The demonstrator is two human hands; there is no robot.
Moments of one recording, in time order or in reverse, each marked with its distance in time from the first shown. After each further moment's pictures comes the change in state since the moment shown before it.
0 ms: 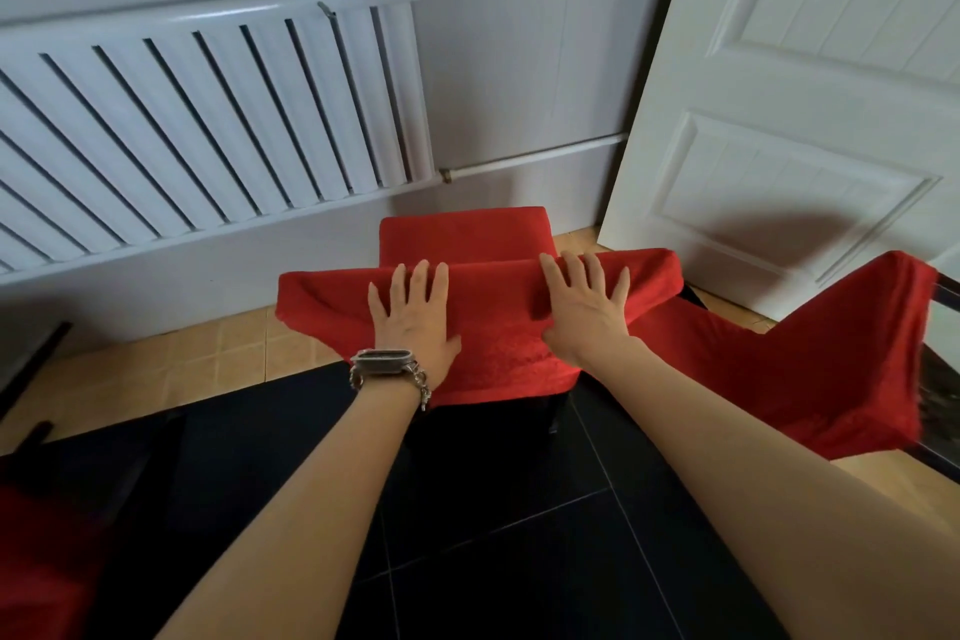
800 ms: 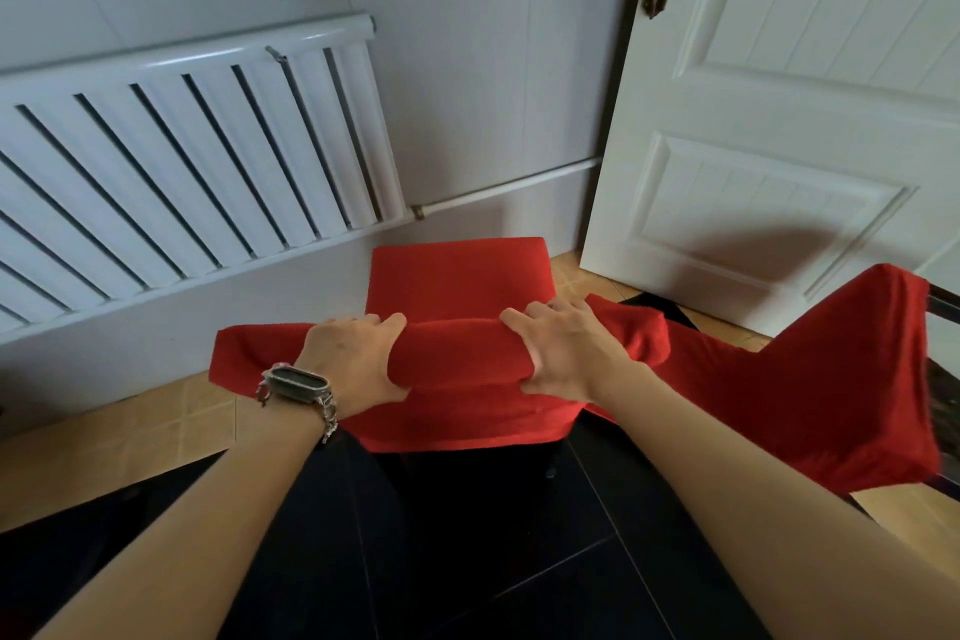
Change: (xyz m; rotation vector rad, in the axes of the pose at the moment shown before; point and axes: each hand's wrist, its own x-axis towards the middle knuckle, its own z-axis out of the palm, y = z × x) left_hand 0.077 -0.039 -0.013 0.281 0.068 0.305; right_hand 0.054 0.033 -0.002 -0.098 0.048 -0.375
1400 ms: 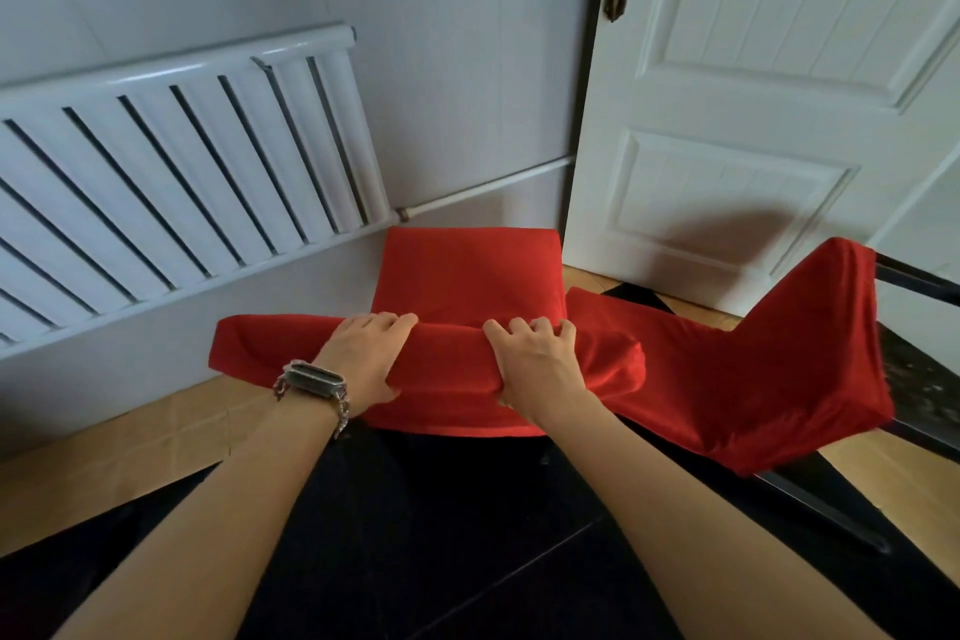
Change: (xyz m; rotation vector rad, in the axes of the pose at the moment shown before) left_hand -0.022 0.008 0.008 -0.074 -0.124 0.125; right_hand -0.034 -0.070 0.021 -0.003 0.065 0.295
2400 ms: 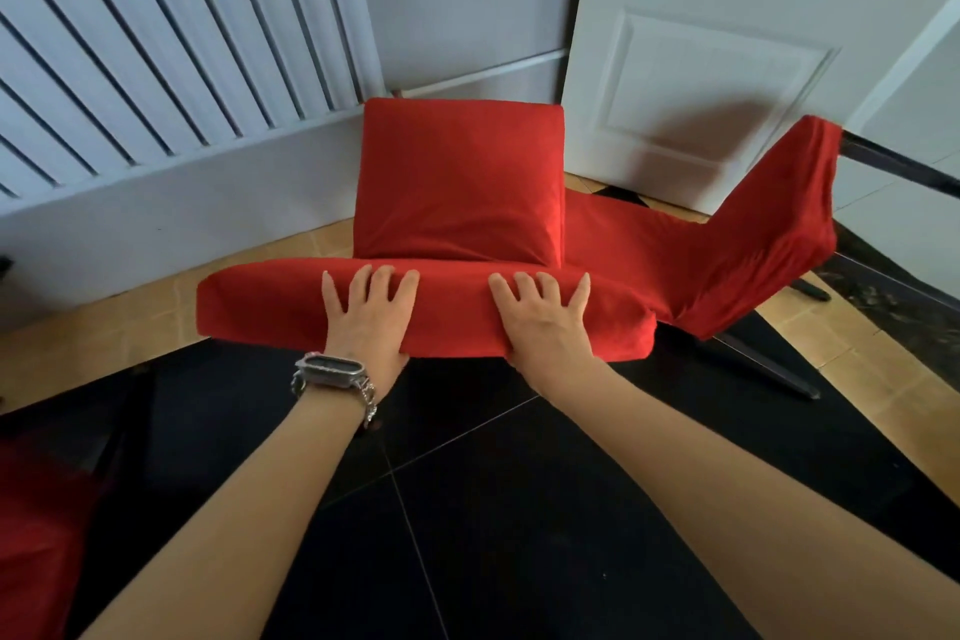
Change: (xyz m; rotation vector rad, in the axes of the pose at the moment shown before) left_hand -0.210 0.090 0.101 -0.017 0.082 -0.191; right_hand -0.208 -0.071 0.072 -0.054 -0.086 0.051
